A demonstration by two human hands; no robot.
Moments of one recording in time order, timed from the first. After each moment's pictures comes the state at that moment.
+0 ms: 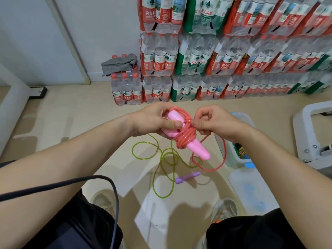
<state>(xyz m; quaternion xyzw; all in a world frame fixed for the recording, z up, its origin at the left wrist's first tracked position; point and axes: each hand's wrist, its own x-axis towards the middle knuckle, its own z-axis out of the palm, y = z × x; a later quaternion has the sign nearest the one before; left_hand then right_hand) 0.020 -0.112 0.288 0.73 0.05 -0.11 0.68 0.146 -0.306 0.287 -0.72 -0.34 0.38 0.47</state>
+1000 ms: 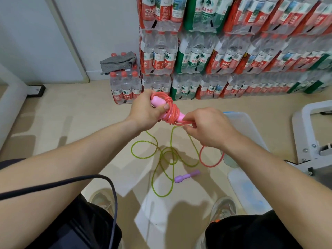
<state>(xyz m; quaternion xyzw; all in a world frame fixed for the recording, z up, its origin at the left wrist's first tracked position) 0.031 -0.102 0.263 0.79 0.27 0.16 0.52 0.116 -0.288 0.290 -0.88 -0.47 0.01 0.08</state>
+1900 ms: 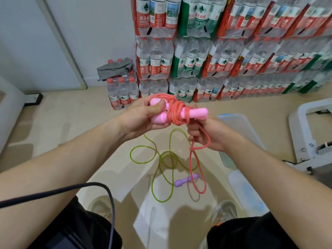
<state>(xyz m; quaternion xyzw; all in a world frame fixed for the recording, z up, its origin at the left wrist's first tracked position) 0.020 -0.103 0.289 0.54 0.14 0.00 0.83 0.131 -0.290 0.274 -0.61 -0.14 0.48 0.62</state>
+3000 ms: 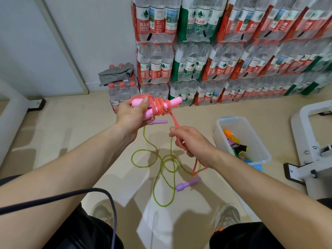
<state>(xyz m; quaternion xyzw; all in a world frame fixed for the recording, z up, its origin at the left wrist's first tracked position) 0.035 -0.090 0.273 0.54 0.36 0.23 0.73 0.093 -0.273 0.262 -0.76 -0.20 0.36 0.50</state>
